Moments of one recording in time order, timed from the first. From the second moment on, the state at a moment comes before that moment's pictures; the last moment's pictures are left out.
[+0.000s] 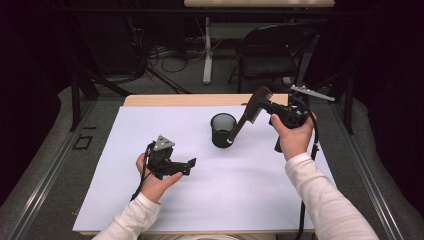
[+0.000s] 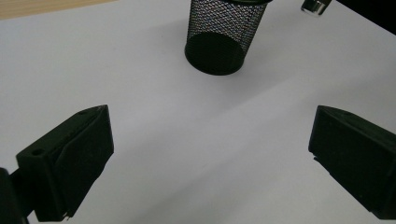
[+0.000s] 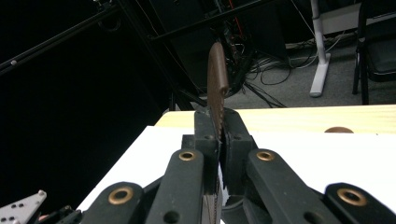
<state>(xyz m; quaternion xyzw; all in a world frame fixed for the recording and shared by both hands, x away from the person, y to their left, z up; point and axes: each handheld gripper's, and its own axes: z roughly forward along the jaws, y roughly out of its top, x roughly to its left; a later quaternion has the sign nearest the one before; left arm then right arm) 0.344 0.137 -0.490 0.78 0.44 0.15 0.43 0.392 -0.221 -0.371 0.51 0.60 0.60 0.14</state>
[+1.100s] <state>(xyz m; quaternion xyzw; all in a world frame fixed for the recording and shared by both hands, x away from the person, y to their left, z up) 0.344 0.138 -0.490 0.78 0.44 0.14 0.43 0.427 -0.200 -0.349 0.52 0.60 0.58 0.18</state>
